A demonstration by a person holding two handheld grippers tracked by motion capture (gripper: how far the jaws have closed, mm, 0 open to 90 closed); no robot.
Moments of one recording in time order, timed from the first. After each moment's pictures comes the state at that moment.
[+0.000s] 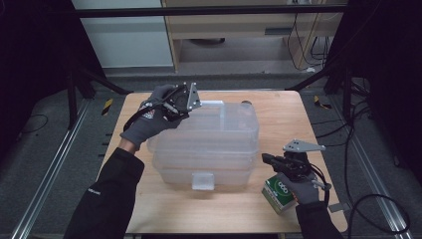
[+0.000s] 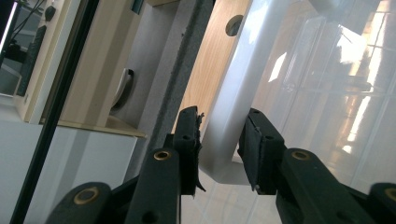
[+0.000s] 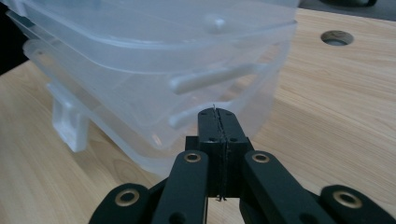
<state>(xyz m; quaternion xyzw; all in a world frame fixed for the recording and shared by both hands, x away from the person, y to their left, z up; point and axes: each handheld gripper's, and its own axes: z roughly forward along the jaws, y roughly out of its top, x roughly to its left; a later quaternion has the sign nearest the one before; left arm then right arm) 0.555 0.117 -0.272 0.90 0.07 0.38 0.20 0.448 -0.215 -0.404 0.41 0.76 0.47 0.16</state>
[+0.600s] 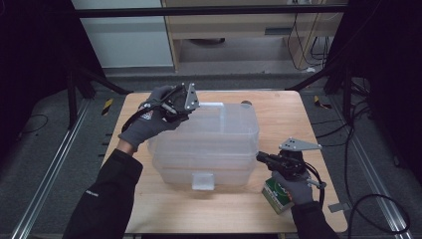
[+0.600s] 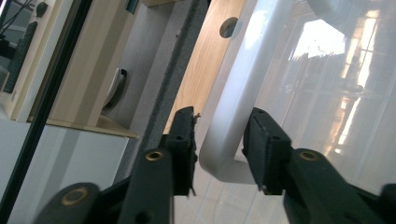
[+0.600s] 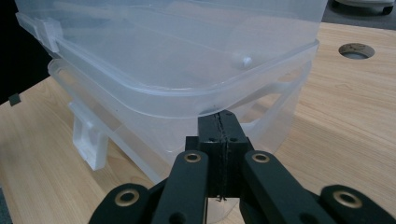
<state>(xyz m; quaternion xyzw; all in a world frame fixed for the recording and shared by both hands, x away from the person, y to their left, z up) 0.551 0.123 -0.273 0.90 0.08 0.36 0.22 0.450 -0.203 -0.401 0.40 0.75 0.50 0.14</state>
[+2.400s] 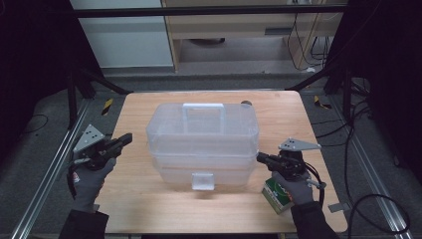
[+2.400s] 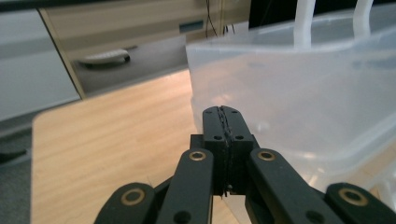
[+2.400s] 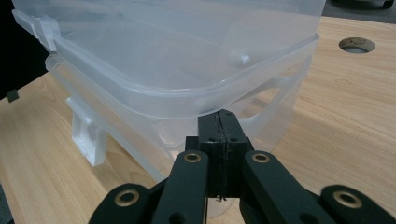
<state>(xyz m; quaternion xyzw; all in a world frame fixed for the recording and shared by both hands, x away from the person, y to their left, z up) 0.462 0.314 -0.363 0.74 0.38 0.27 0.49 0.450 -0.203 -0.401 0.41 0.76 0.49 0.14</state>
